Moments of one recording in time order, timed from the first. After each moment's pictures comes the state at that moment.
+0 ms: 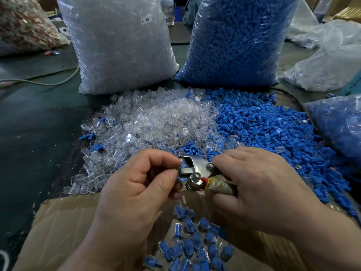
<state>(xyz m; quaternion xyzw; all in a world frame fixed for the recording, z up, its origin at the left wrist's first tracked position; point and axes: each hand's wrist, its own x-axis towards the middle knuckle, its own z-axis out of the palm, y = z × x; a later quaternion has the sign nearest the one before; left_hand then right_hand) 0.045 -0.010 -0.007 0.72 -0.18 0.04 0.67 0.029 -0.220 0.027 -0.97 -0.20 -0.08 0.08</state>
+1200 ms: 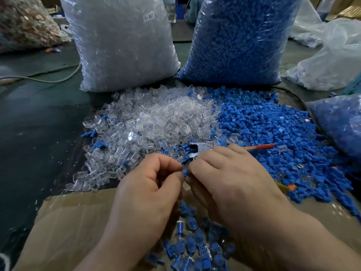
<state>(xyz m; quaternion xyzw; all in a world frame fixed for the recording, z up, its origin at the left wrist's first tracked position) 0.042 -0.022 -0.007 0.83 -0.05 0.03 0.55 0.035 -0.190 0.018 -0.95 -0.25 -0.15 0.07</state>
